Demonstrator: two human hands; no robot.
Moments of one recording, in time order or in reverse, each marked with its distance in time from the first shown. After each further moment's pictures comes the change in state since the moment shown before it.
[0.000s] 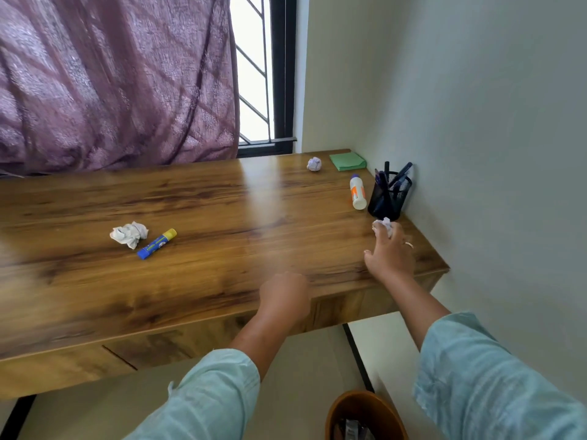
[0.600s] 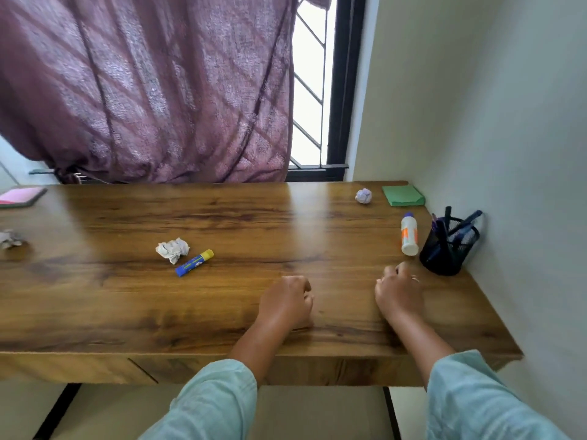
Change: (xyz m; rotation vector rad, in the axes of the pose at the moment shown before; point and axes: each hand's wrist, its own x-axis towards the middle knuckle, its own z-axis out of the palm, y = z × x) left_hand 0.049 -0.040 -0.027 -0.289 0.229 -0.169; right_hand 0.054 -0.041 0.040 0.023 -0.008 -0.227
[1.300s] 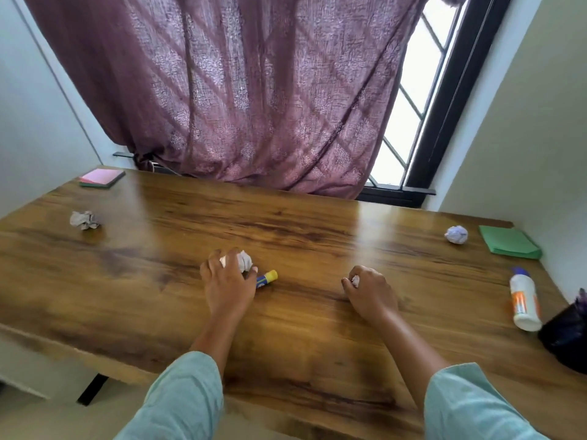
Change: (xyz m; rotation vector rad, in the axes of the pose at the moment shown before) left_hand 0.055 -0.205 -0.069 -0.070 0.502 -0.573; right_hand 0.059 -0.198 0.042 0.285 -0.221 -0.246
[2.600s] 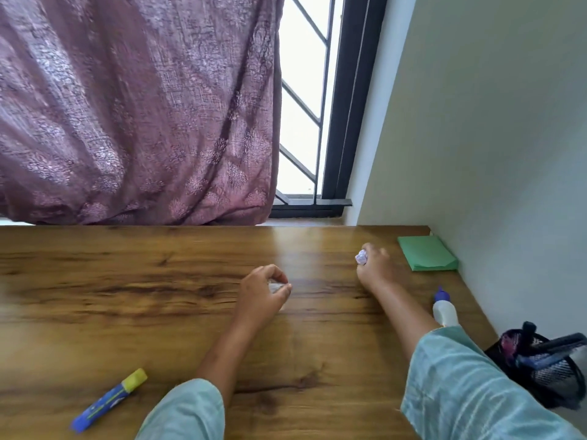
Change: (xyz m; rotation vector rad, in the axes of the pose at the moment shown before) left_hand 0.034 0.210 0.143 -0.365 -0.399 0.454; right_hand 0.167 0.155 -0.095 -0.167 0.003 0.360
